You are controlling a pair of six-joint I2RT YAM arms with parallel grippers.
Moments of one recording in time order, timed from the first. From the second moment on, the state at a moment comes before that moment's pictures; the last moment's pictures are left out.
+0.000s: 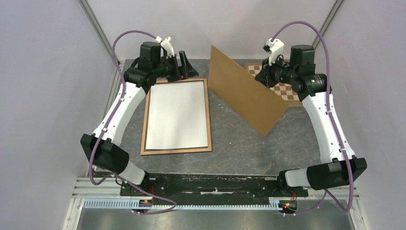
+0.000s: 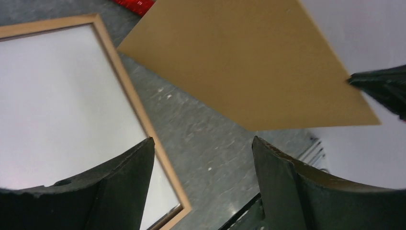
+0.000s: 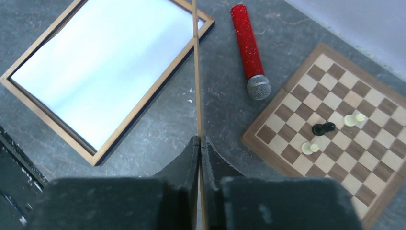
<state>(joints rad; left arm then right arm) -0.31 1.52 1.59 -0.62 0.43 -0.39 0.10 1.36 1.53 -0.74 -0.56 -0.25</state>
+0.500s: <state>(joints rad) -0.42 1.66 1.80 -0.57 0.46 -0.79 0.30 1.36 1.52 -0.70 -0.33 -0.23</state>
